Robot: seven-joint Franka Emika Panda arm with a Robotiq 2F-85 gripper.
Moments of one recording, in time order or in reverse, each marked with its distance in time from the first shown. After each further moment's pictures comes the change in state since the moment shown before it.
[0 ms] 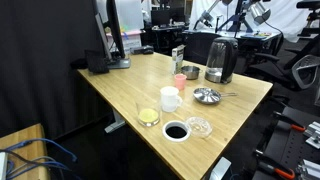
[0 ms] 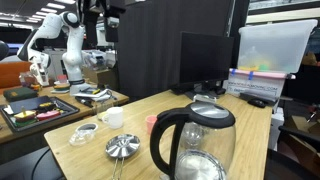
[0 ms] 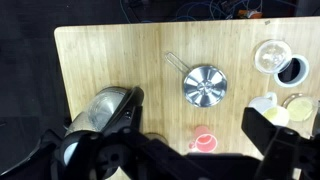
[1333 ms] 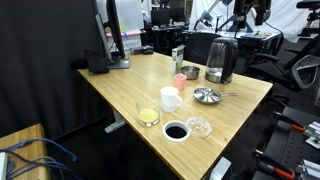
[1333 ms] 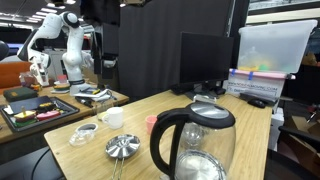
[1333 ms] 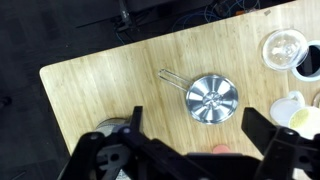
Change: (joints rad) arm -0.002 0.118 0.055 -0.078 0.025 0.085 0.253
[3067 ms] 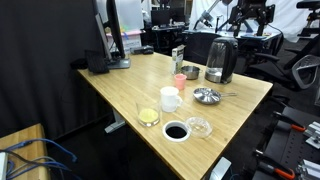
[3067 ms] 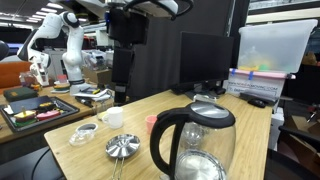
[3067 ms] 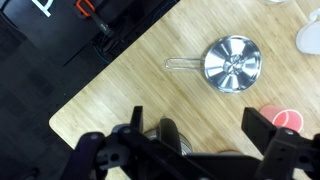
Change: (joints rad) arm -0.136 0.107 -0.064 -0.008 0.091 0.113 0.239
